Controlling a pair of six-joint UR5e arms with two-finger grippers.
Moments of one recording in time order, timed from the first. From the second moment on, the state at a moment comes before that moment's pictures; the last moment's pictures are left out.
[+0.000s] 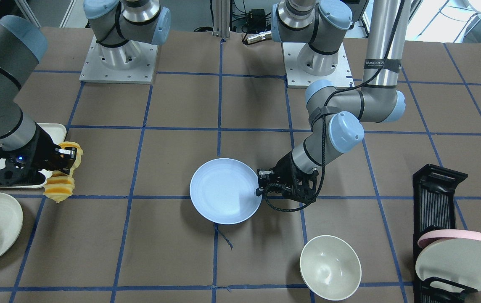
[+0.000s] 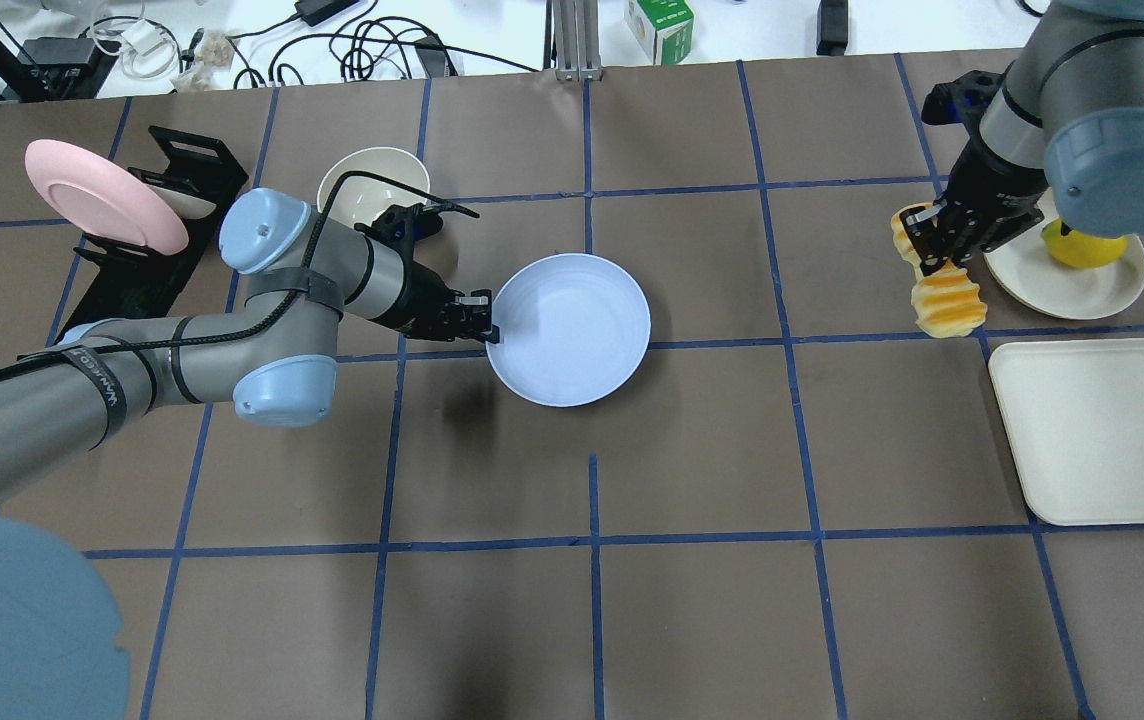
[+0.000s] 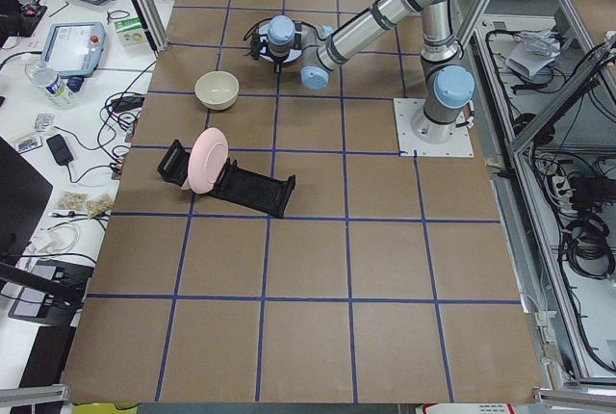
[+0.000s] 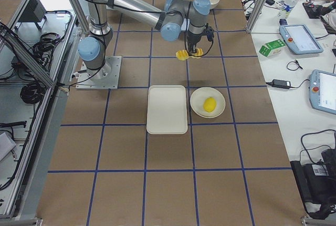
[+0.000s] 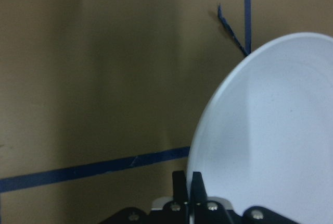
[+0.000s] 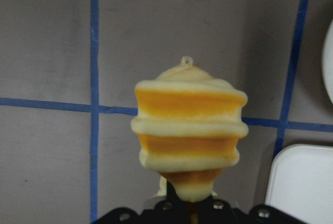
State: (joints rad) left arm -1.56 -1.99 -2.01 -0.60 1.05 0.01; right arm 1.37 -1.36 1.72 -1.88 -1.56 -0.29
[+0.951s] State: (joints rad) left arm -1.63 -1.90 -1.70 -1.19 1.30 0.01; right arm 1.61 -1.30 1.71 -1.92 -1.45 -0.06
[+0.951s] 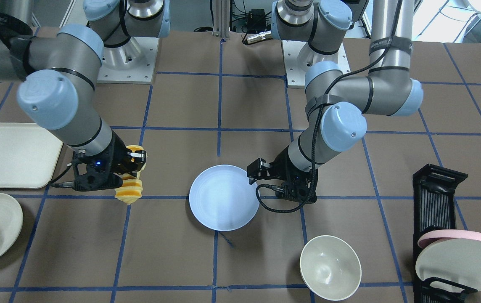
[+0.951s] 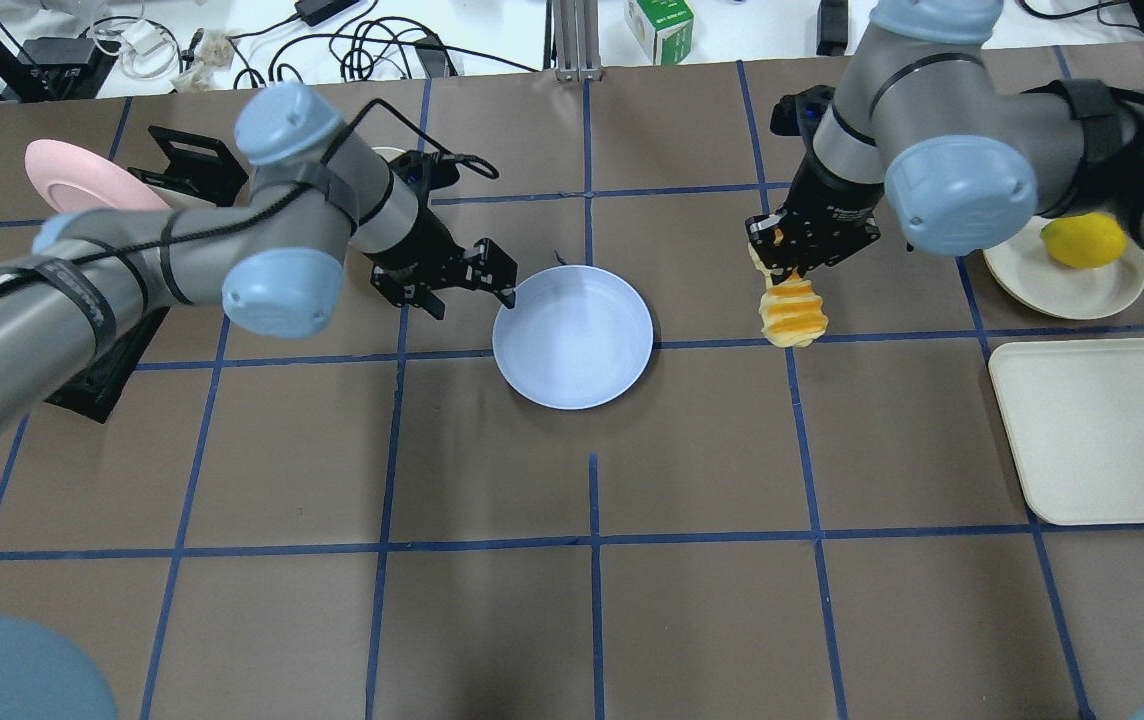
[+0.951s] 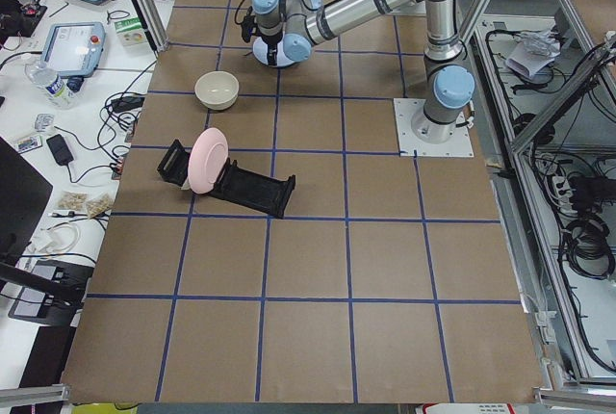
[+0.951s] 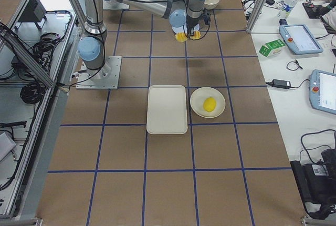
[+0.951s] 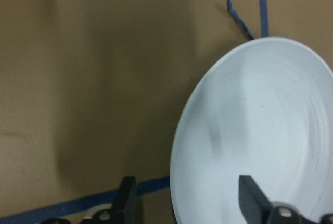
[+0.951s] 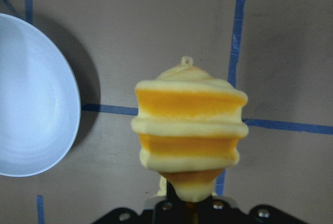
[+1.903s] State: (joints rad) left arm -1.62 -1.69 -1.43 -1.61 1.49 -0.02; right arm 1.90 -1.08 1.63 -2.15 -1.35 0.40
